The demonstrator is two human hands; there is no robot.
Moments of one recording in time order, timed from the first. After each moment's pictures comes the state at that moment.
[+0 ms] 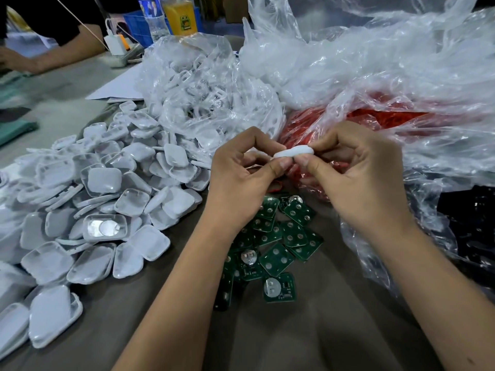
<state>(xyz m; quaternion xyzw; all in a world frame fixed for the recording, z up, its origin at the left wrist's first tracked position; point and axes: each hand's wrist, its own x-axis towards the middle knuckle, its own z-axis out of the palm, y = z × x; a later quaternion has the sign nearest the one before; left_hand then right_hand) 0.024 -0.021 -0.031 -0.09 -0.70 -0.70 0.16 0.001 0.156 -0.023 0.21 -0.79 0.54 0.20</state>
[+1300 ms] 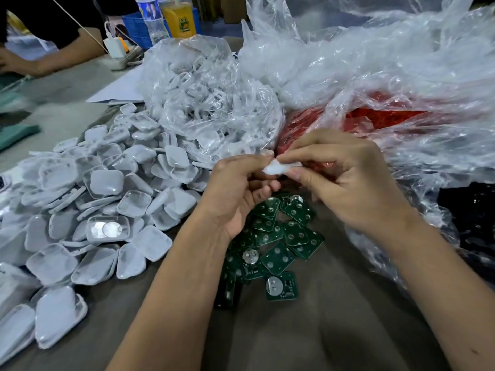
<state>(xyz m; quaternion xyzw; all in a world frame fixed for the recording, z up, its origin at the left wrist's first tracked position) 0.025 -0.025 -0.020 0.12 -0.55 -0.83 -0.05 0.005 0.157 -0.010 0.34 -0.82 0.43 0.16</state>
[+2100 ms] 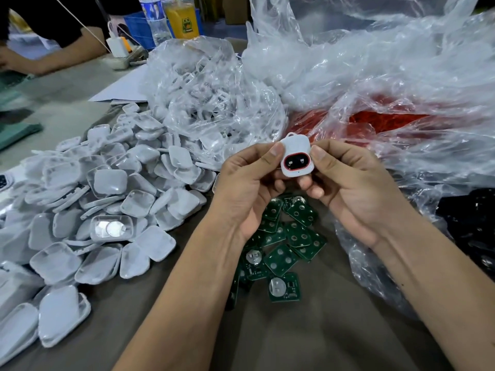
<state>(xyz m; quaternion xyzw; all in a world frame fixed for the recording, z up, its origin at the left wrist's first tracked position) 0.022 -0.013 -0.027 0.05 -0.48 -0.88 0.00 0.010 0.148 -0.017 0.10 -0.53 0.83 -0.14</state>
